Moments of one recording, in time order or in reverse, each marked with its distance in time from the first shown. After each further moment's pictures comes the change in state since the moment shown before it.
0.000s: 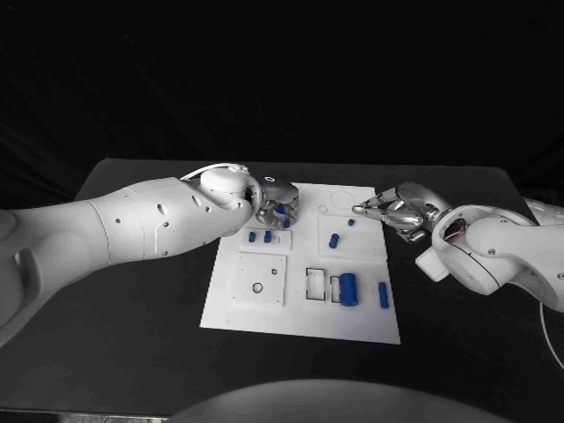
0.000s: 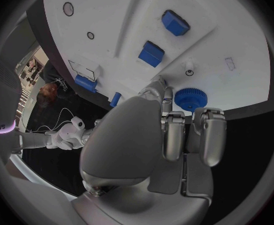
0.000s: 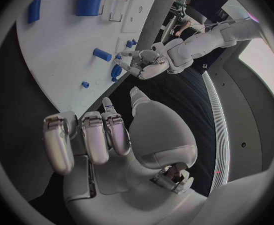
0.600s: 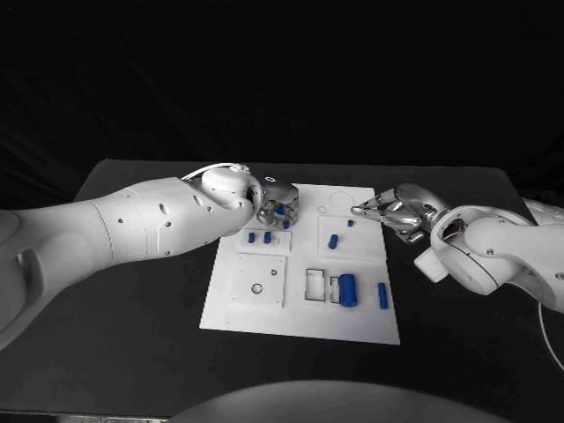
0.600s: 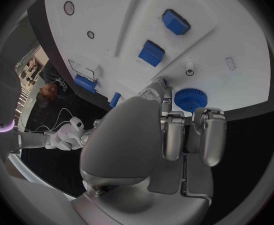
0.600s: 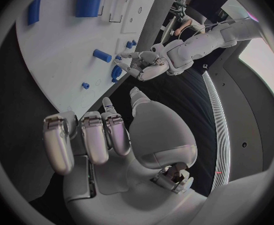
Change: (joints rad) left arm 0.001 0.014 0.003 -0.014 0.000 0.017 -0.004; left_hand -0.004 0.007 0.029 -0.007 0.000 0.029 -0.011 0.010 -0.004 0.036 -0.018 0.006 -0.002 0.000 -0.007 0.000 0.000 0.000 0.000 0.000 0.000 0.000; right arm 0.000 0.001 0.000 0.000 0.003 0.007 -0.006; right_hand -0.004 0.004 0.000 0.000 0.000 0.000 0.000 0.000 0.000 0.000 0.000 0.000 0.000 -0.004 0.004 0.000 0.000 0.000 0.000 0.000 0.000 0.000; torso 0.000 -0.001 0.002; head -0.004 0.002
